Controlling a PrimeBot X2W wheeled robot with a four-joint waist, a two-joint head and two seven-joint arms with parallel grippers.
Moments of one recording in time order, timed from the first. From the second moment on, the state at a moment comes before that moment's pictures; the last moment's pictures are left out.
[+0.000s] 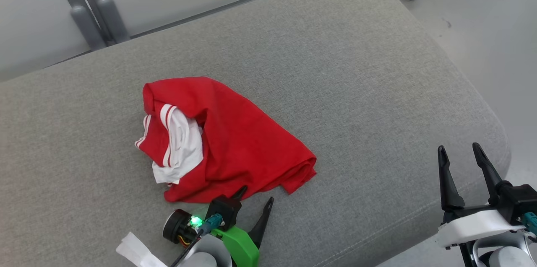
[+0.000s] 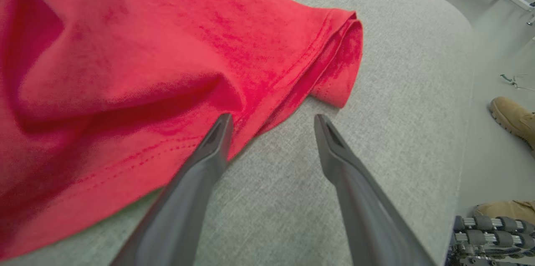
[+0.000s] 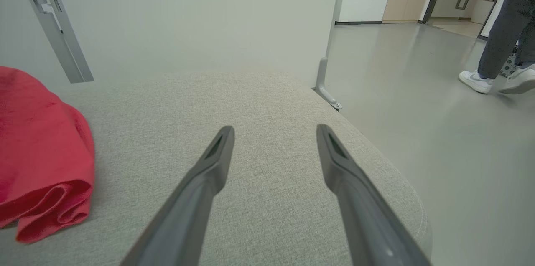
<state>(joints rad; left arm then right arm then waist) -0.33 0.05 -0.68 0.73 -0.35 -0.08 -0.26 0.02 -0.11 -0.09 0.10 0.10 0.13 -0.26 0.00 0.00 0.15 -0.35</state>
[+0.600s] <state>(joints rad) -0.47 0.05 -0.77 0.80 -0.49 -0.06 -0.26 0.02 -0.09 -0.11 0.11 0.11 0.13 -0.26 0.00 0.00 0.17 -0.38</state>
